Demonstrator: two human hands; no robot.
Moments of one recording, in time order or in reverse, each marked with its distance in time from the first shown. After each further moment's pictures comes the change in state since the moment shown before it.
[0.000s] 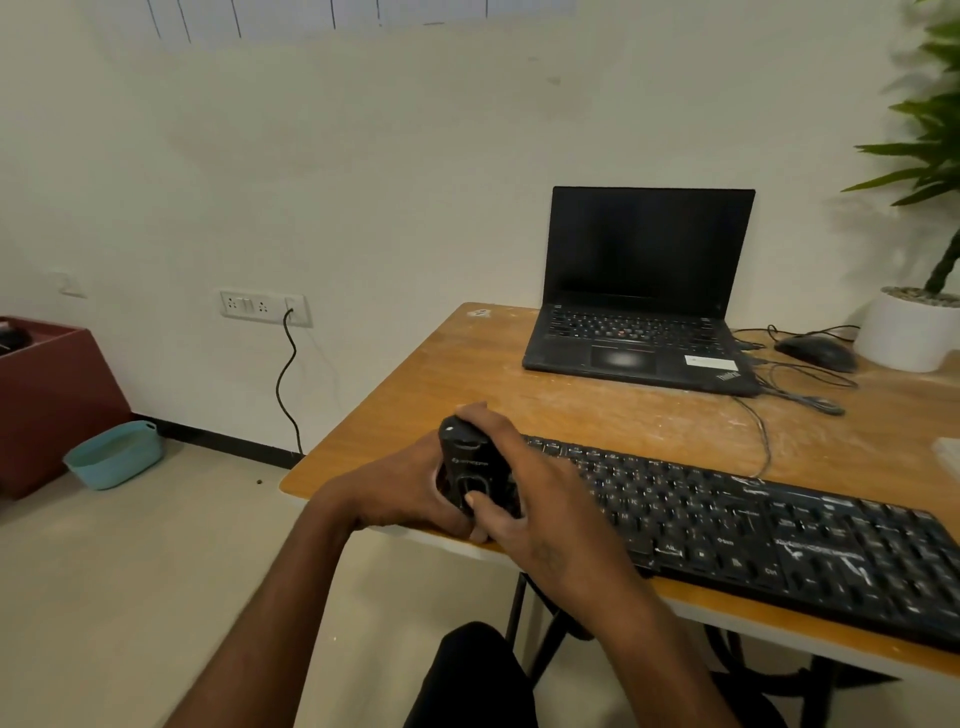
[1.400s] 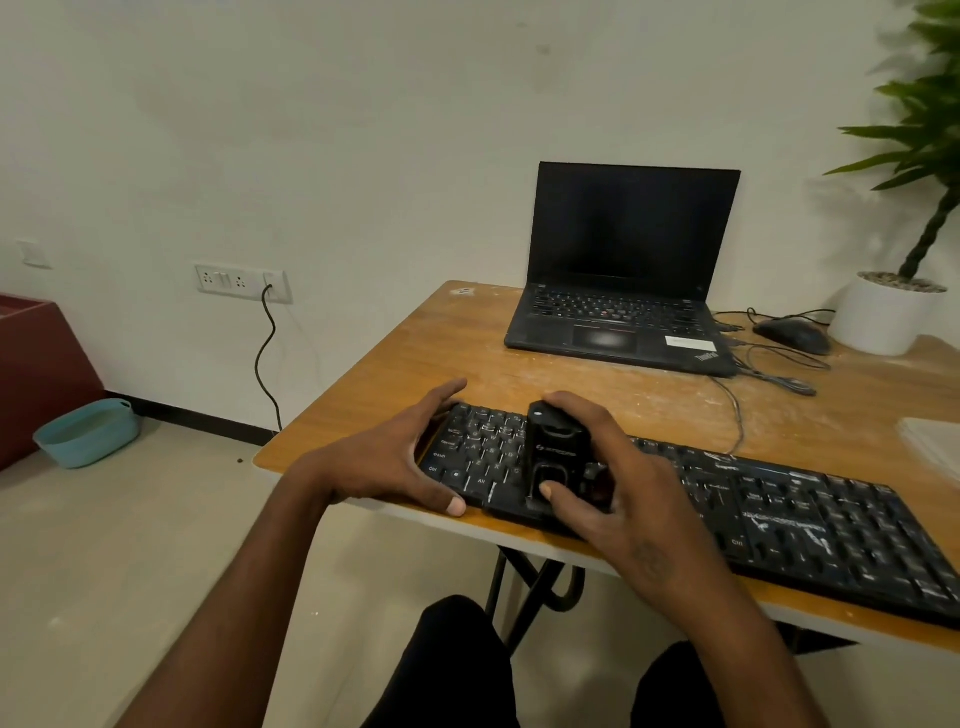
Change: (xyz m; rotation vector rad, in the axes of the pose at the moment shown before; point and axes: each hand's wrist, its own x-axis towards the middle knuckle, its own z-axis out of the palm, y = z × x) left_hand 0.005 -0.008 -0.003 -0.060 -0.035 -0.031; right_hand -0.043 0.034 -0.054 0.038 0.067 0.079
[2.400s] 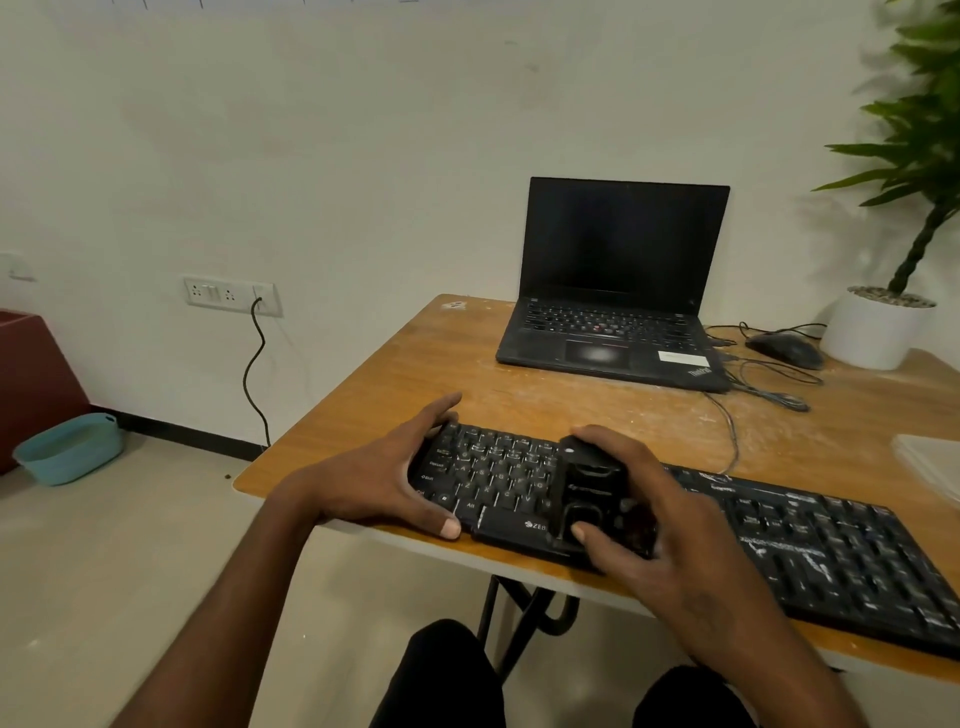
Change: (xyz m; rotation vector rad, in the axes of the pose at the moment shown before) left_hand 0.007 0.000 -0.001 0.036 -0.014 0.004; right_hand -0.015 0.008 -0.024 0.009 0.004 0.013
